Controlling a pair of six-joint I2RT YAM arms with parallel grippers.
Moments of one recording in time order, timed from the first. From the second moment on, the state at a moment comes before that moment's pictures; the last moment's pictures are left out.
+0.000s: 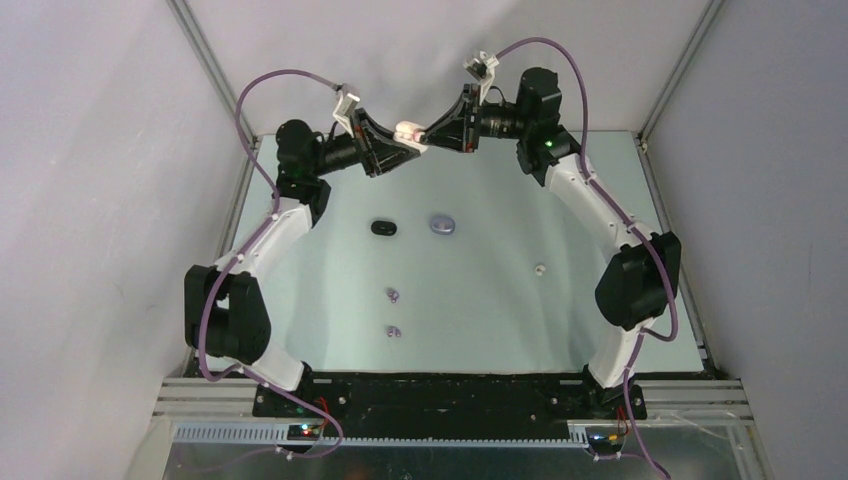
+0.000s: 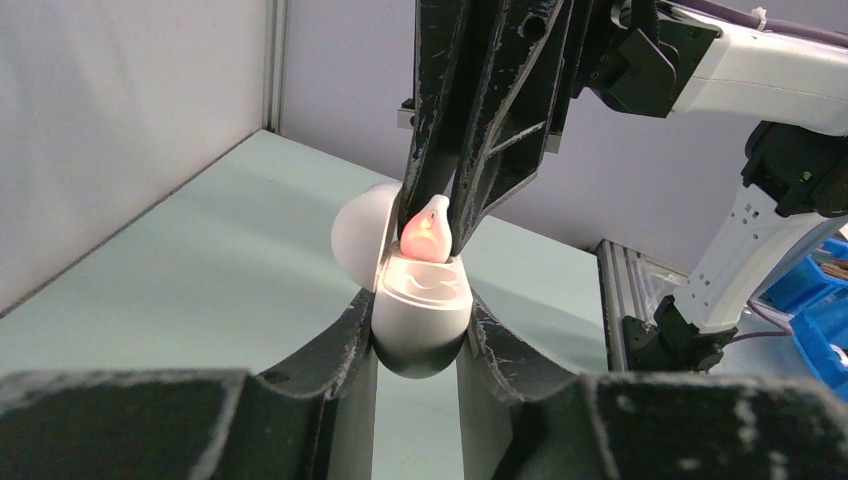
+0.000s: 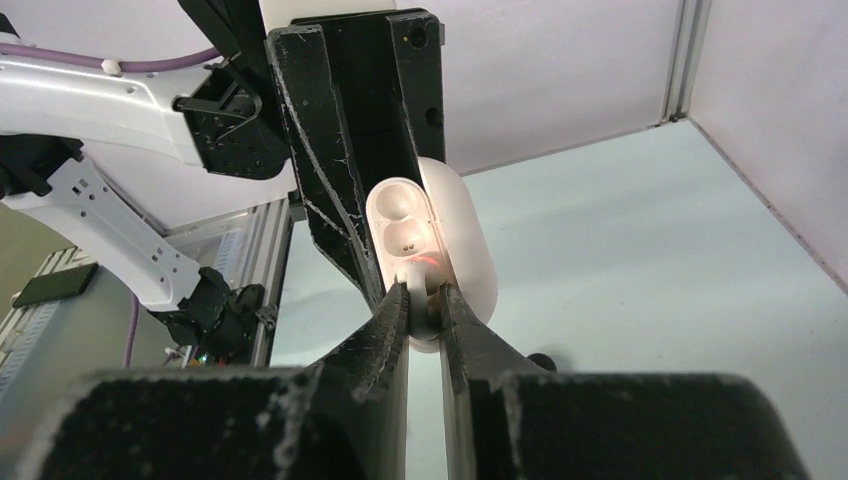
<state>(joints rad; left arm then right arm) -0.23 1.56 1.24 0.63 1.05 -0.53 0.43 1.83 1.79 0.14 -1.05 0.28</state>
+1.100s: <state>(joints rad) -0.23 1.56 1.24 0.66 1.04 -0.53 0.39 1.78 1.81 0.01 -1.11 0.25</state>
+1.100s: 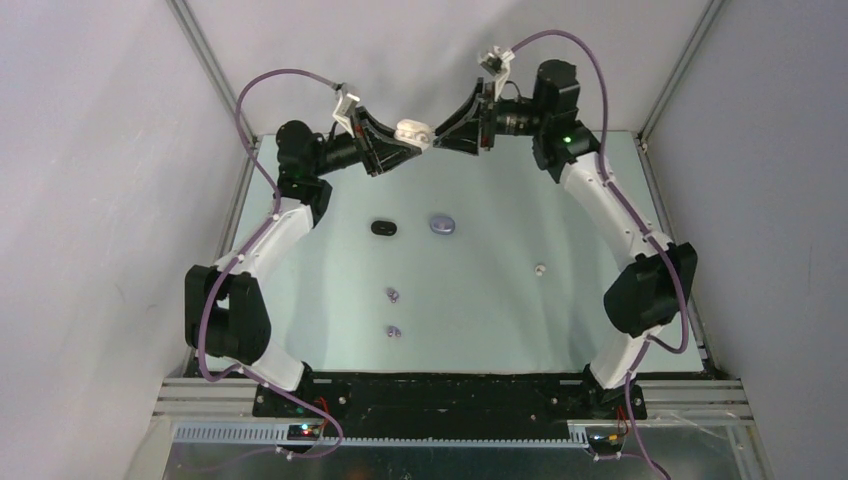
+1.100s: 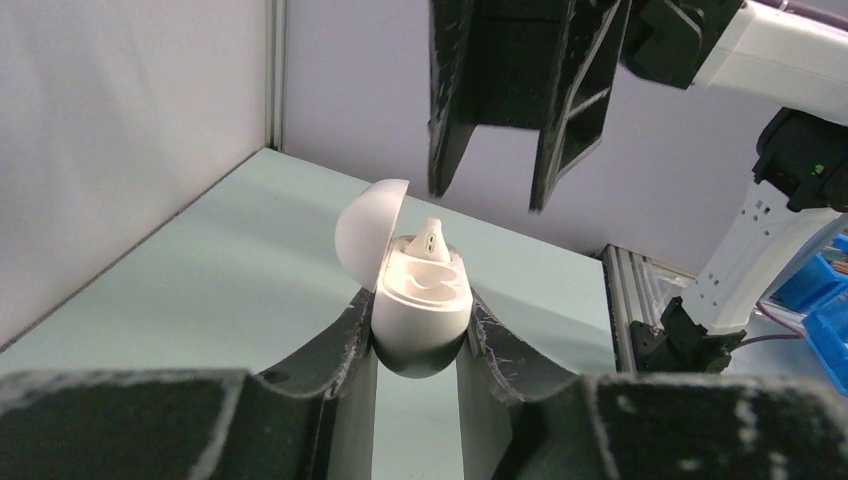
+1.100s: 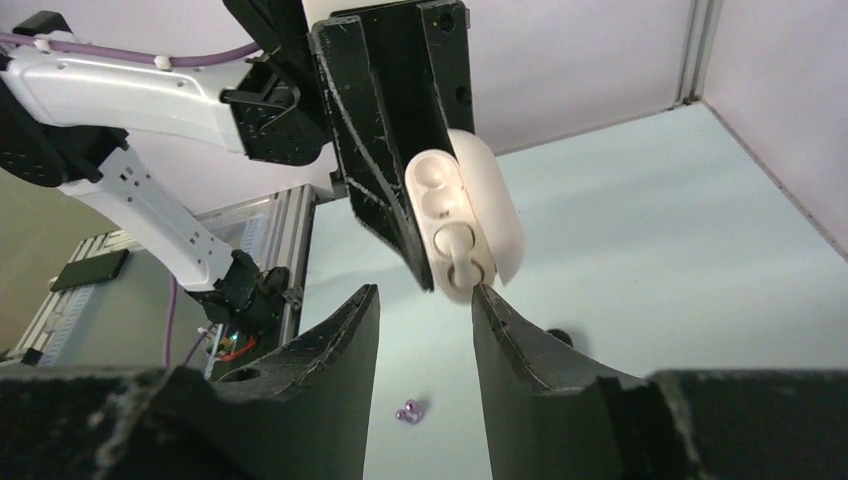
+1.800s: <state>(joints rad) -0.24 1.56 1.24 0.66 1.04 -0.53 0.26 1.66 1.62 -1.18 -0.73 -0.98</state>
